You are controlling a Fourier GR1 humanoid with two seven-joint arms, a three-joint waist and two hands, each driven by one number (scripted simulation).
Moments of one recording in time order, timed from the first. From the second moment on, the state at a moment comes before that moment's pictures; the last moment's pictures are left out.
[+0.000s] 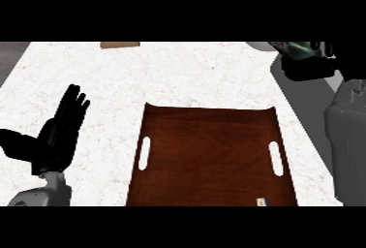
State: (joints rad) left arm -0.09 0.10 0.08 -1.67 0.10 0.09 0.21; right arm -0.74 -0.24 -0.08 -1.66 0.98 0.25 0.64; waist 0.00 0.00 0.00
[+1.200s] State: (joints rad) left arm -0.12 0.10 0.08 -1.67 0.10 0.07 0.23; right arm -0.82 -0.58 -0.19 -0.72 1.11 0.12 0.21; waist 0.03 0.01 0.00
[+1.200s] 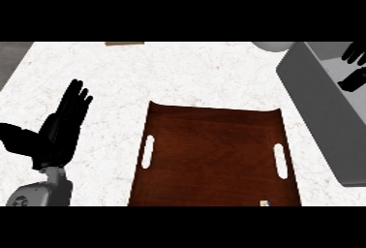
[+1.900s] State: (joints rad) left arm -0.13 0.10 0.08 -1.67 0.10 0.08 0.24; right arm -0.91 -0.57 -0.46 -0.64 0.83 -0.21 -0.12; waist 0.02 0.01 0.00
